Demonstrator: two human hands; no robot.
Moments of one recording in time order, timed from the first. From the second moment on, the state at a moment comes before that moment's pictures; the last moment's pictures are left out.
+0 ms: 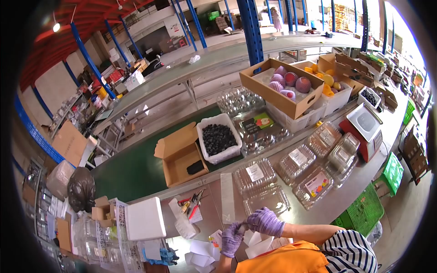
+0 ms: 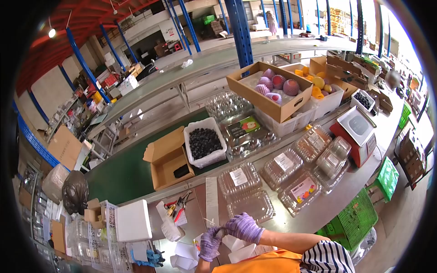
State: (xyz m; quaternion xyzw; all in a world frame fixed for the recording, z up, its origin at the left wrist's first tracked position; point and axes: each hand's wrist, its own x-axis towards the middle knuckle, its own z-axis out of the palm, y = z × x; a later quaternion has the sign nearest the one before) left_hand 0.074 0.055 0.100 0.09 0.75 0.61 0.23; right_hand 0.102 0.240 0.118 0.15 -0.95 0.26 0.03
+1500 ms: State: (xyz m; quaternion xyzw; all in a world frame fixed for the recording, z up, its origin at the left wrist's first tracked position) left_hand 0.078 0.053 0.083 0.24 0.86 0.43 0.14; right_hand 0.113 0.246 0.087 0.02 -0.83 0.54 -0.14
